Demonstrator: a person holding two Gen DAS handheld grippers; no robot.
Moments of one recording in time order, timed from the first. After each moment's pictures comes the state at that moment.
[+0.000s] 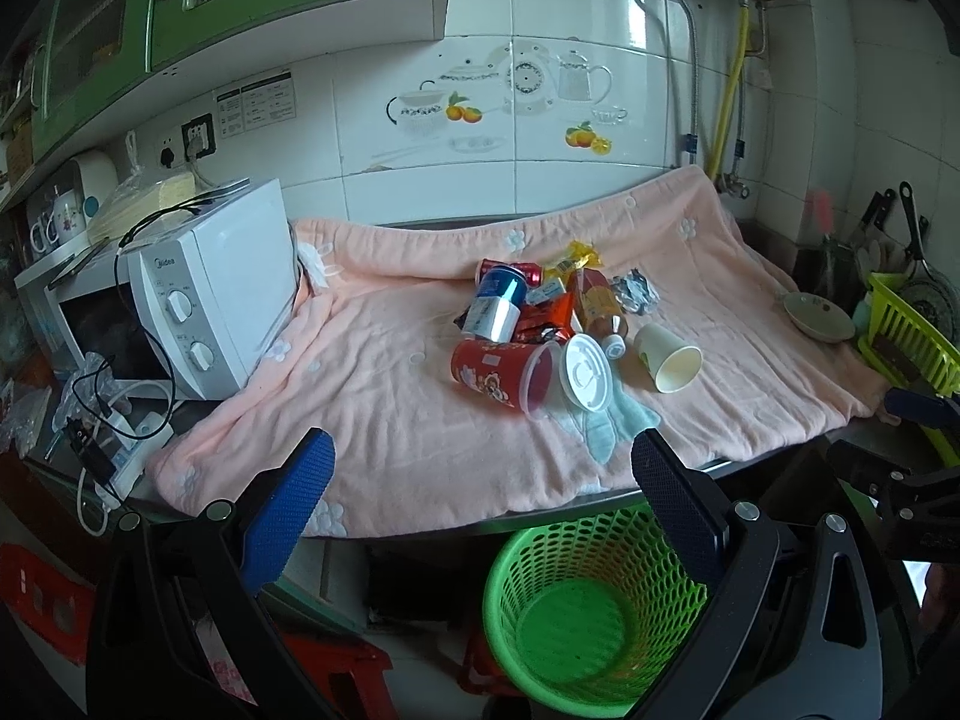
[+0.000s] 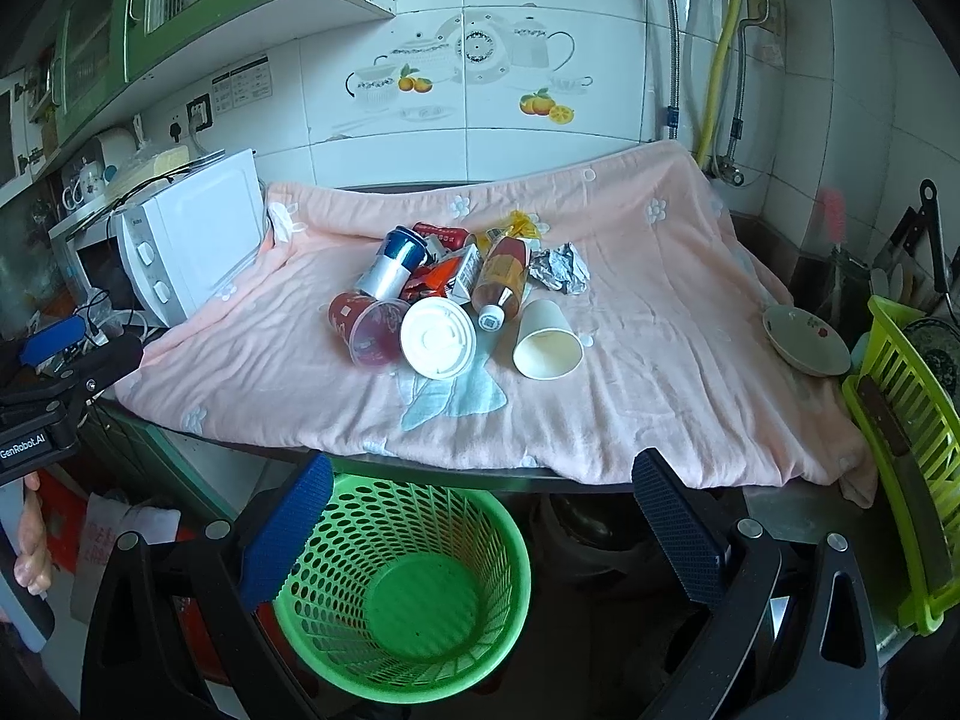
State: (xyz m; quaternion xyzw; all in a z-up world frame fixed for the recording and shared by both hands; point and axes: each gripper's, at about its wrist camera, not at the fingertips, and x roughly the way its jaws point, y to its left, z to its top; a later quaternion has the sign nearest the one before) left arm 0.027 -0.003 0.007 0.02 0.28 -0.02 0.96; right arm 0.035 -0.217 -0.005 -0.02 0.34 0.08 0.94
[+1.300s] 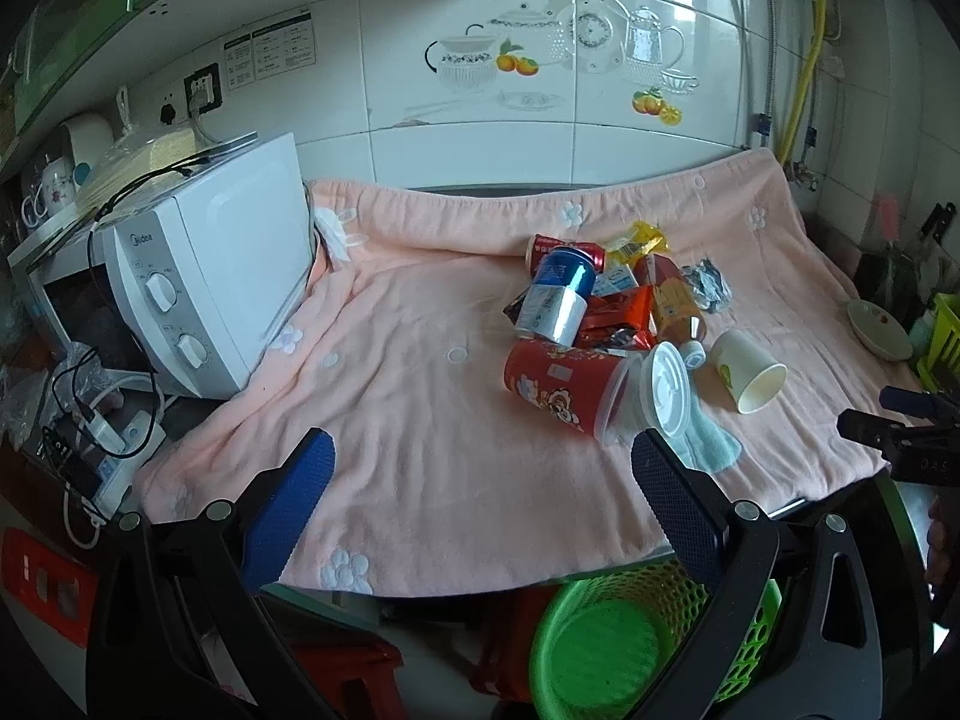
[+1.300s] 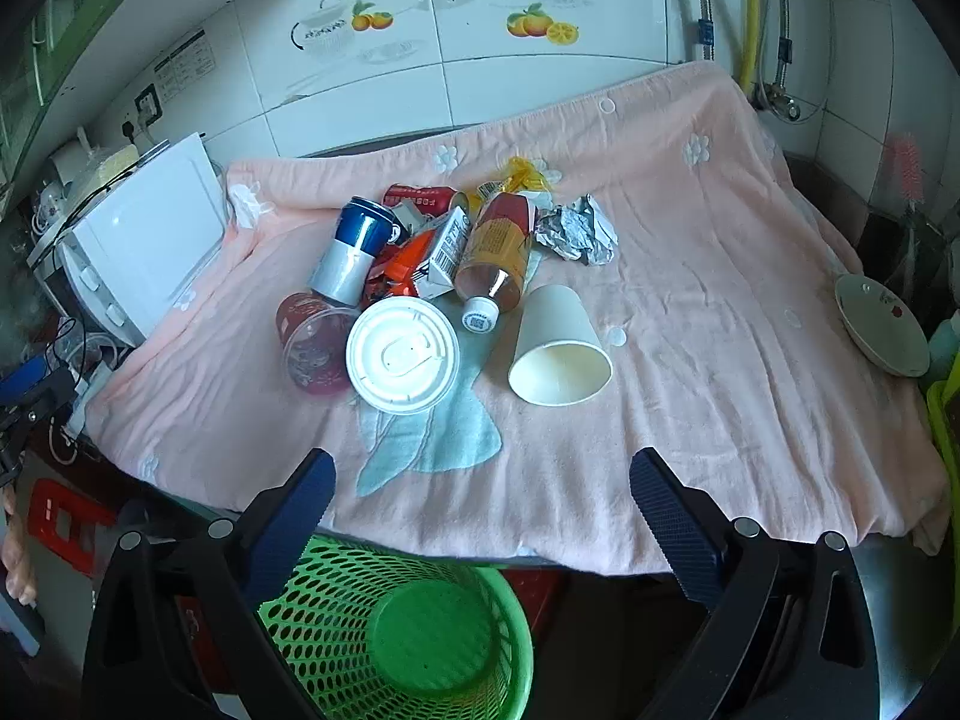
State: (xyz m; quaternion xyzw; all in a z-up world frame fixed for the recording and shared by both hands) left arm 0.130 0.035 -0.021 0.00 0.33 0.02 0.94; right arm 0.180 -0.236 -0.055 0.02 0.42 0.10 0.90
